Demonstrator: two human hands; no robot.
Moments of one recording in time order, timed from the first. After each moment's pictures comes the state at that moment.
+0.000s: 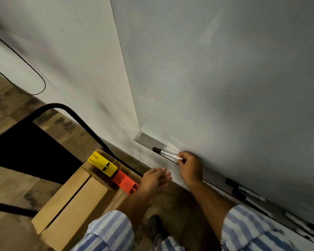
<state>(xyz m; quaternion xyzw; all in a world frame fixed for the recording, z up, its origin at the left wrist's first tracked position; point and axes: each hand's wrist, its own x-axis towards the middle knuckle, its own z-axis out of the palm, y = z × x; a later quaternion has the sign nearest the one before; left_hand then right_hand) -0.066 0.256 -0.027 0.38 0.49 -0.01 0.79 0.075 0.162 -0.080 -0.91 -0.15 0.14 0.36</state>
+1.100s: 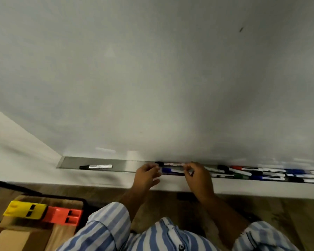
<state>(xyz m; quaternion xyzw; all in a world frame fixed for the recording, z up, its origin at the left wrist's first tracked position) 0.030 0.069 -0.021 0.57 0.33 -0.13 0.74 0.071 -0.146 -0.047 -0.94 -0.01 0.03 0.34</state>
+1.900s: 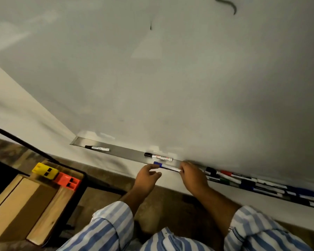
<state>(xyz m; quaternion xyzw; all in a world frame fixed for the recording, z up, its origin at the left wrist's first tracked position) 0.002 -0.058 -0.012 0.72 0.36 -0.07 0.59 0.107 -0.237 -0.060 -0.94 -0.19 0.15 0.23</state>
